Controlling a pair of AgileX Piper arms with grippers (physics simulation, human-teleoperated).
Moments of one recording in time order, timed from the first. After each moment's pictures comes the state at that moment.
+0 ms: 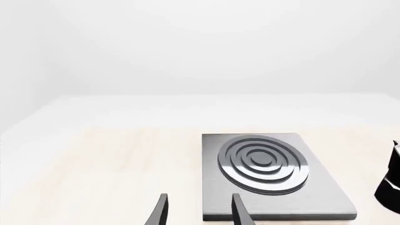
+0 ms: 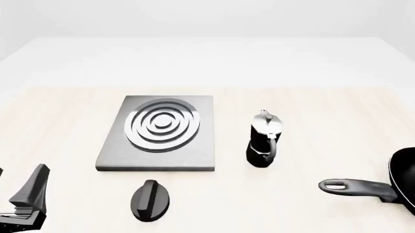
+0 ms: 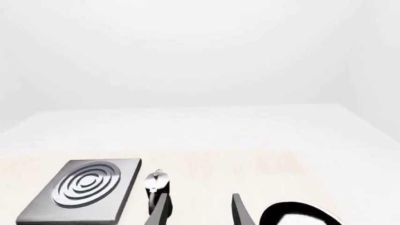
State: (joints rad) left arm 0.00 0.01 0.00 0.01 0.01; right arm 0.01 0.00 -1.02 1.01 0.04
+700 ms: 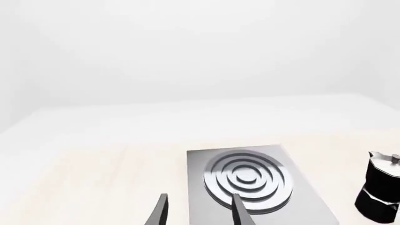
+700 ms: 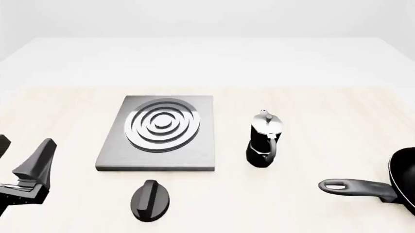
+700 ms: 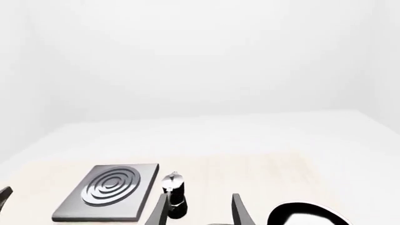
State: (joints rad) left arm -0.08 0.28 -0.11 -0.17 0.02; right arm 0.06 0.00 -1.27 1.21 0.08
